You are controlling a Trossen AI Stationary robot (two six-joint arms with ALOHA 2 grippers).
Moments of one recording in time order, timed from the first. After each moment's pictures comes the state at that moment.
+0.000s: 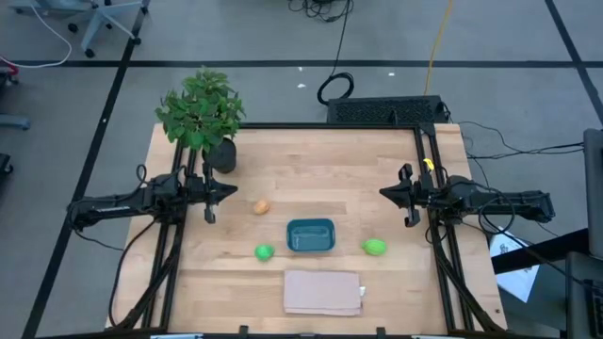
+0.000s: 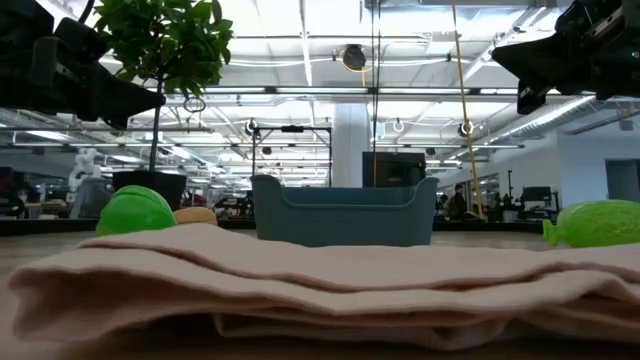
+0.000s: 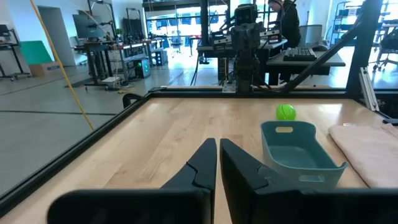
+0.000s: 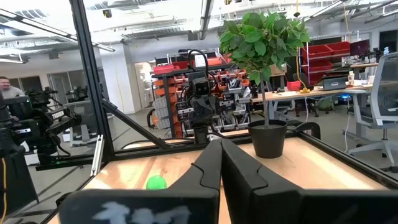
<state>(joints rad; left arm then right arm) 0.14 0.04 0.01 0.01 0.00 0.05 -0.03 0.12 0.02 0.30 0.00 0.14</state>
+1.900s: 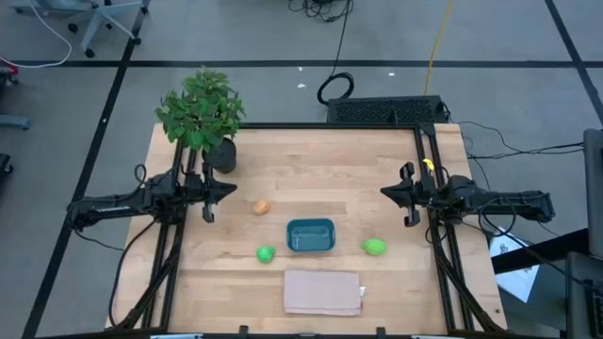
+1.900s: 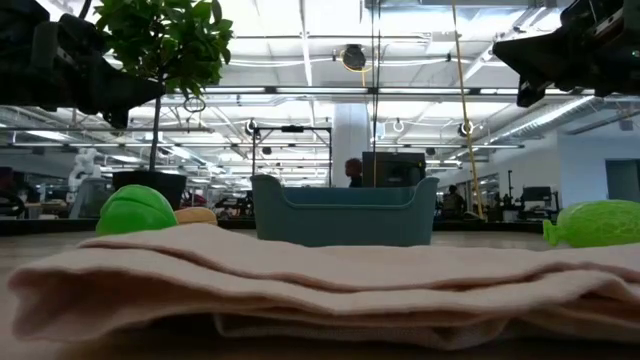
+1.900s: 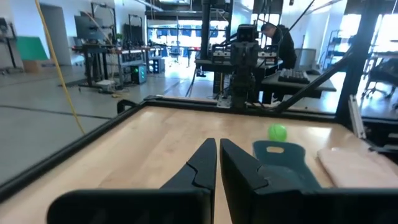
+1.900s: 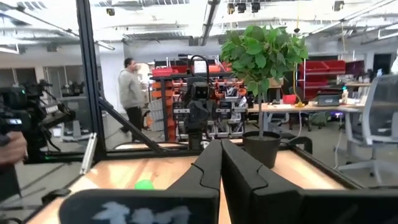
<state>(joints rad) 0.14 0.04 0.01 0.08 0.00 -0.06 -0.03 0.12 0.02 0.33 0.00 0.04</state>
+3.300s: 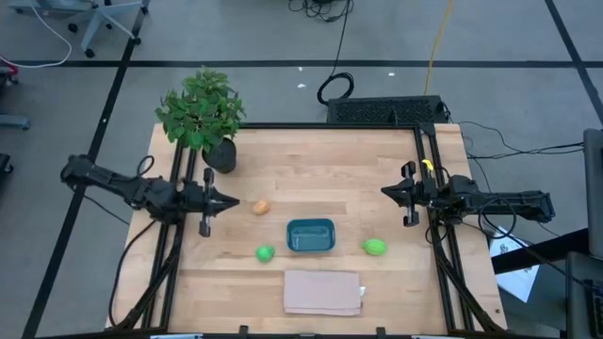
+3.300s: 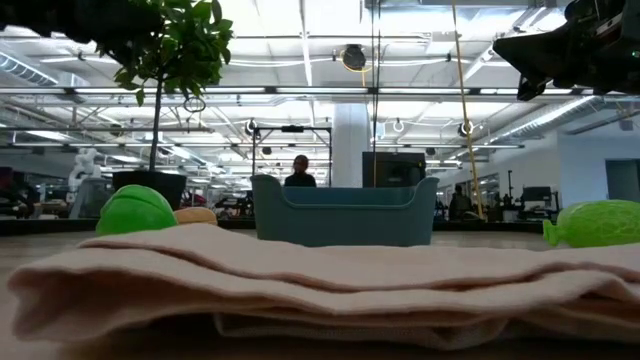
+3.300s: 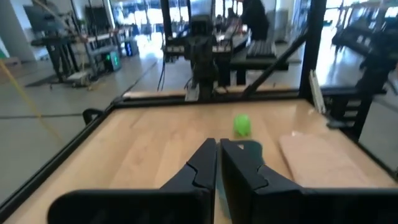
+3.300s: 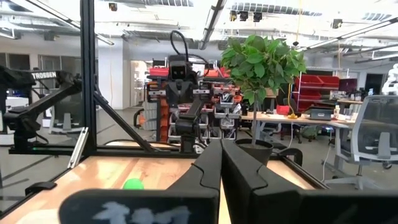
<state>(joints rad) -0.35 0.48 0.37 0.00 -0.37 0.03 -0.03 0.12 0.02 0.35 0.00 -0.04</state>
